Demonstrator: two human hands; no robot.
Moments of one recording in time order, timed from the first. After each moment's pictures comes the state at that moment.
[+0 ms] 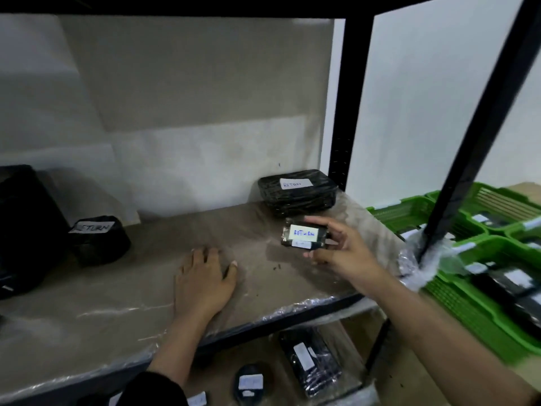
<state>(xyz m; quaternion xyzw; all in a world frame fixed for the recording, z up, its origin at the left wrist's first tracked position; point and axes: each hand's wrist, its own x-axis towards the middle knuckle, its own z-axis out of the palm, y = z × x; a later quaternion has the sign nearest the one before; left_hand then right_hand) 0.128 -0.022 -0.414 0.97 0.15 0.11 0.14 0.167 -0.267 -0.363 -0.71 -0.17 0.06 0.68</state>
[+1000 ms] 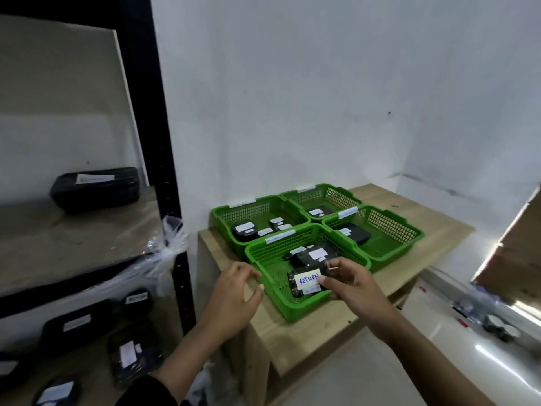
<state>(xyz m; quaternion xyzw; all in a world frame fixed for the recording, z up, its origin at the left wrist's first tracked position) 0.087 -0.467 -0.429 0.90 -0.18 0.15 0.37 0.062 -0.697 -0.389 -0.78 -0.01 -0.02 0.63</state>
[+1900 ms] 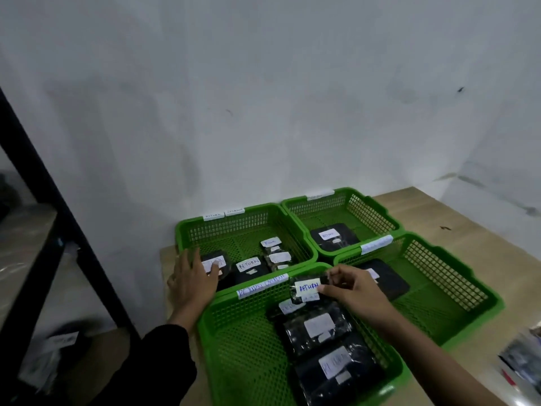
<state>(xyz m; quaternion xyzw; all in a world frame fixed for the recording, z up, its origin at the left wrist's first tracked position) 0.432 -0.511 -0.543 0.93 0.22 0.10 0.27 0.382 -0.807 -0.445 -0.84 -0.02 0.08 0.53</state>
